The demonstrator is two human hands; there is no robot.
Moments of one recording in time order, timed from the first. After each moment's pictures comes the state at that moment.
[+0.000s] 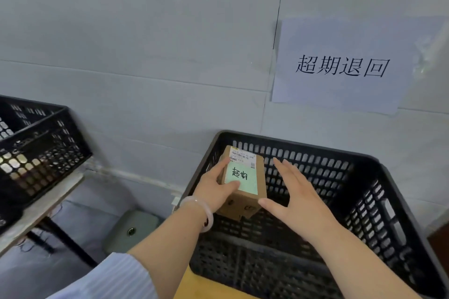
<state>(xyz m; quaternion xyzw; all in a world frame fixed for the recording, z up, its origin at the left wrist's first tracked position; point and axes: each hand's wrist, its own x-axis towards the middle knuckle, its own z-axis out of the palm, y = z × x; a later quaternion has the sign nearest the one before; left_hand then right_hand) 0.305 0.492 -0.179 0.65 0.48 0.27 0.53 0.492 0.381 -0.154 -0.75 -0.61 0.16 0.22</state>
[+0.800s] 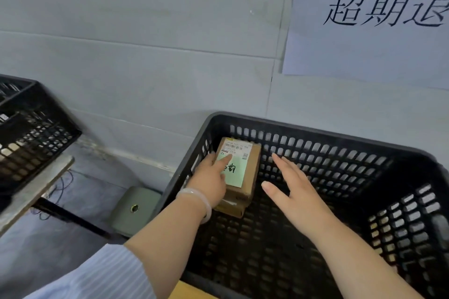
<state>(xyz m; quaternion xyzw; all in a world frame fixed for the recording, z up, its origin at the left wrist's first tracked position) 0.351 0.574 -0.242 0.76 0.56 0.09 0.32 0.542 0.465 -0.222 -0.72 -0.57 0.31 0.25</state>
